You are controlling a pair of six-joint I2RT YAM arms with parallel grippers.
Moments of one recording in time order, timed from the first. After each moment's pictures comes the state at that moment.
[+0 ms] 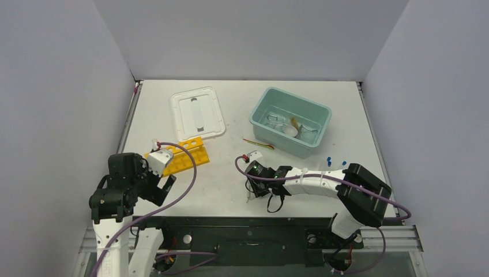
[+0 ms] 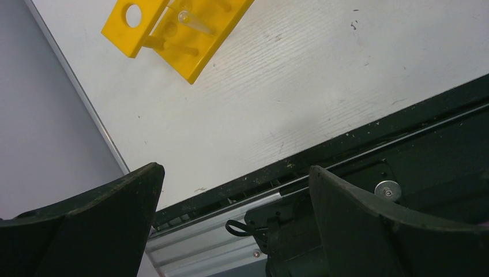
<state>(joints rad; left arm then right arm) 0.06 0.62 0.99 -1.29 0.15 0.56 1.03 1.56 0.80 -0.33 0.24 0.48</state>
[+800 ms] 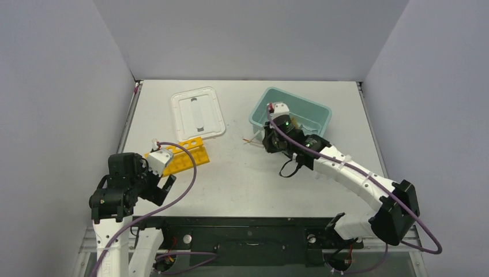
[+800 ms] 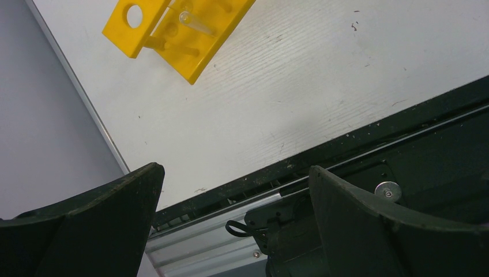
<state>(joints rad) 0.06 0.62 0.99 -1.29 0.15 0.56 0.79 1.35 1.06 -0.45 0.21 0.40</state>
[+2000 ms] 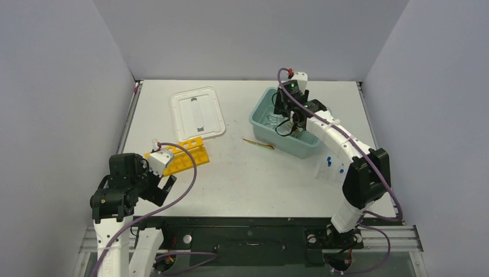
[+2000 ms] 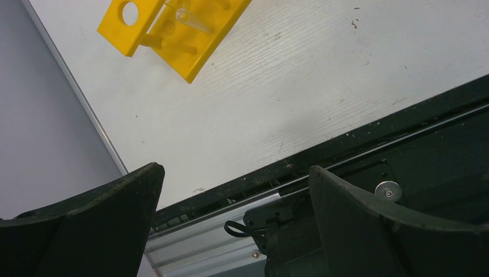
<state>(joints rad) 0.06 0.61 0.97 -1.29 0.15 0.56 0.44 1.72 1.49 -0.51 0.41 0.42</state>
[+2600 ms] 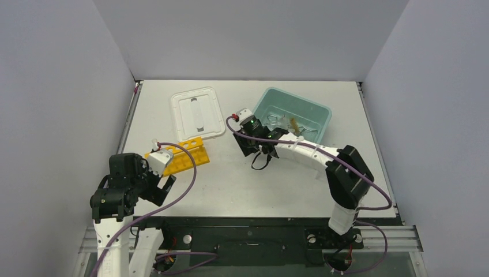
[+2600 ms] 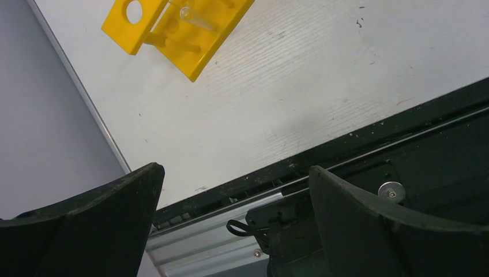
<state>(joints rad) 0.06 0.61 0.97 -1.28 0.14 0.56 0.80 1.73 1.30 -0.37 0.26 0.10</state>
